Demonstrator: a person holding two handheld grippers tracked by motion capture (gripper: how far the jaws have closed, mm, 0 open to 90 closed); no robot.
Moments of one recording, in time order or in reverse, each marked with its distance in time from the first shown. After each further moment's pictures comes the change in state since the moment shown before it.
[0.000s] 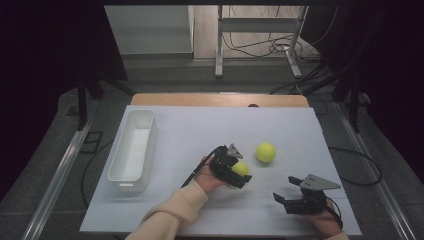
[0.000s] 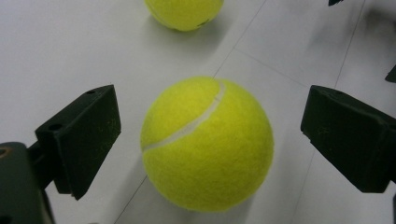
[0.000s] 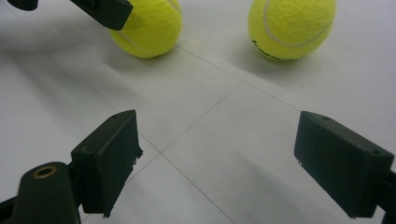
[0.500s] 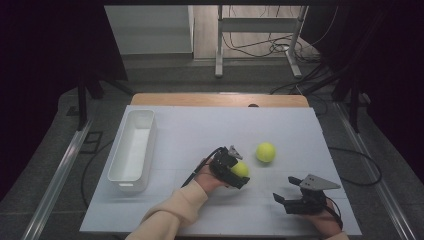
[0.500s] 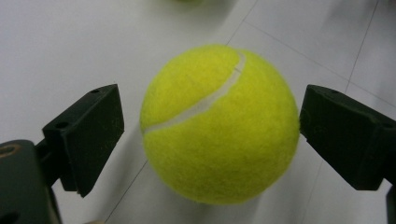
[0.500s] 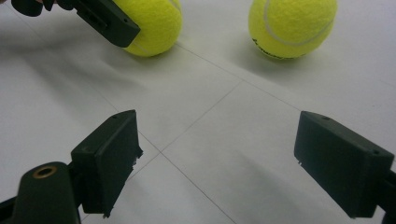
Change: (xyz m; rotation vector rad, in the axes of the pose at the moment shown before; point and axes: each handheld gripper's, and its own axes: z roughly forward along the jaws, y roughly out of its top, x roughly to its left) left arm 0.006 -0.005 0.010 0.078 -0.016 -0.017; right arm 0.000 0.000 0.000 0.008 -0.003 -0.004
